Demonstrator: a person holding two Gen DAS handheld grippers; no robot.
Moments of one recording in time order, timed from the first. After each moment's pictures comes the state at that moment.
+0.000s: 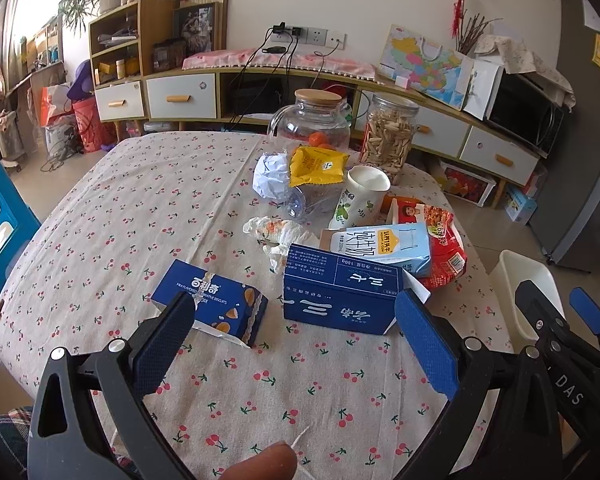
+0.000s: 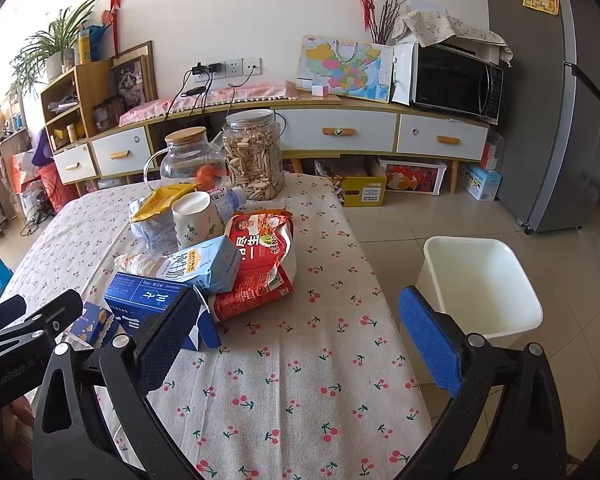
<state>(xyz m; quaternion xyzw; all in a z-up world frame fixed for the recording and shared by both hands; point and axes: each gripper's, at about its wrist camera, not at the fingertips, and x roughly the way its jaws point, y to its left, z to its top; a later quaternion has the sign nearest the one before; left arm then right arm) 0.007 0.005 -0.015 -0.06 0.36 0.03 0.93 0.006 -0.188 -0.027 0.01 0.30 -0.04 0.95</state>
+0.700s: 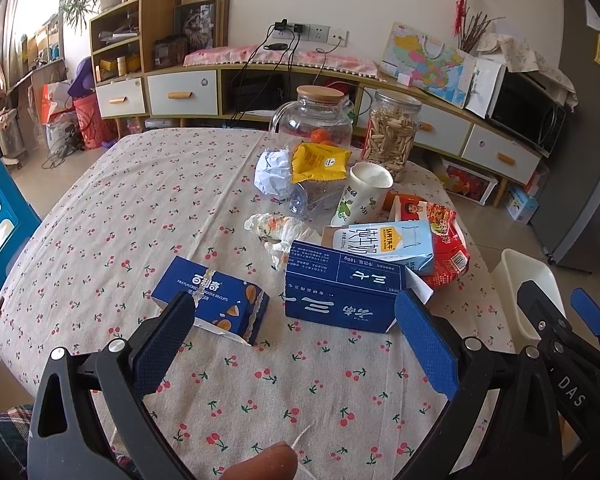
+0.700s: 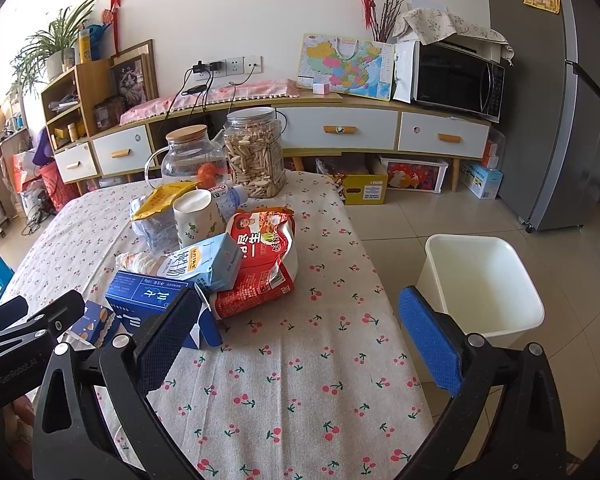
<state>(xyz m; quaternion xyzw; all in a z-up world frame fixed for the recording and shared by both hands) 0.007 0.007 -0.018 -0.06 0.37 0.03 0.93 0.007 -0.188 -0.028 0.02 0.30 -0.04 0.95</state>
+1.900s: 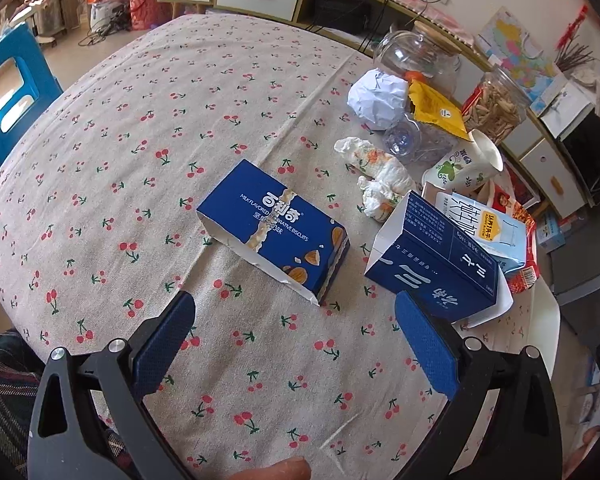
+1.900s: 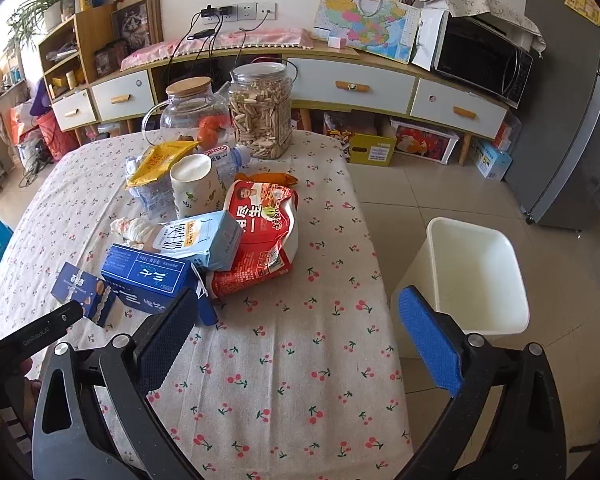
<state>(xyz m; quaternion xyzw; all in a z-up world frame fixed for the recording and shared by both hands) 0.031 0.076 -0.067 -0.20 0.50 0.10 0.84 0.041 -0.182 -0.008 -0.03 0.42 -0.03 0.91</state>
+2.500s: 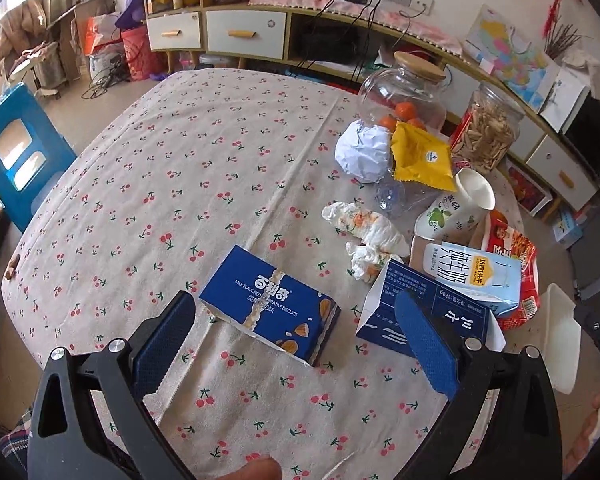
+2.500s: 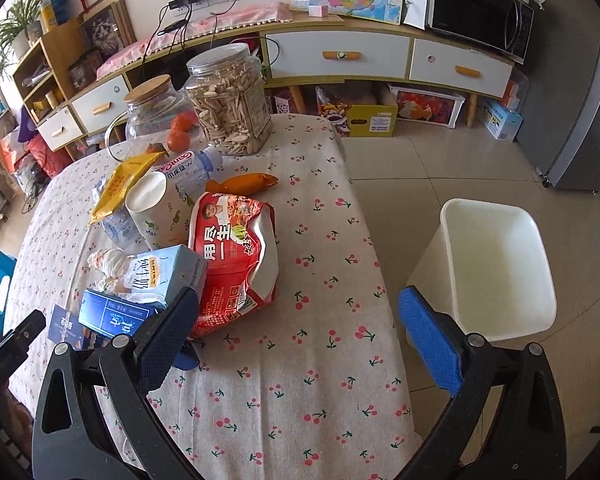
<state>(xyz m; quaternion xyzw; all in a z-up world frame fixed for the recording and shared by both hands) 0.068 0.070 -0.032 -0.13 0.47 0.13 0.86 0.104 -0.225 -0.019 0.04 0.46 -0.02 0.89</state>
